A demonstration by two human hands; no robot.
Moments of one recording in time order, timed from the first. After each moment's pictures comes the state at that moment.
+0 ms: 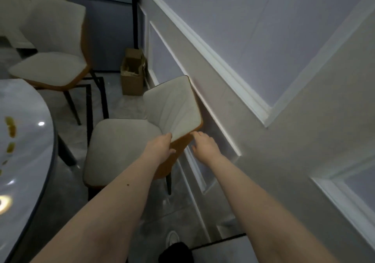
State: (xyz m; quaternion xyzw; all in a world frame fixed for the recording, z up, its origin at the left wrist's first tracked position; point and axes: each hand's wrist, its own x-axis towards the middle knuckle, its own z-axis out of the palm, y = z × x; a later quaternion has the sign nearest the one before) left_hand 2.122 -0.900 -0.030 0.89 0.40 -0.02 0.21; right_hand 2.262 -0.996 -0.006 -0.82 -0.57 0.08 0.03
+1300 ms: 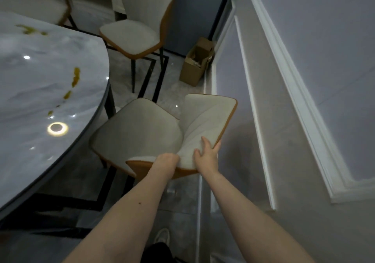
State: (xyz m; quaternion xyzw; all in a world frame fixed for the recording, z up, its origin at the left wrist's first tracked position) left_hand 2.108 -0.892 -0.092 0.82 0.52 -0.11 0.21; right_hand 2.242 -0.912 -0.069 -0.79 -0.50 0.28 0.21
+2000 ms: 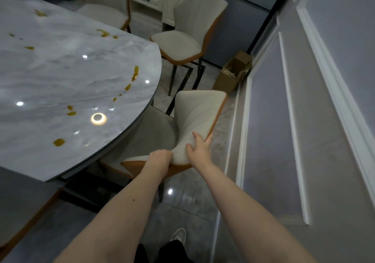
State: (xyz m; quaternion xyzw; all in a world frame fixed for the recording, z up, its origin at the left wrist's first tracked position) left_hand 1.982 -0.938 -0.091 0.73 0.64 -0.11 0.20; right_hand 2.117 -0.919 -0.072 -0.70 -0.61 0.33 0.18
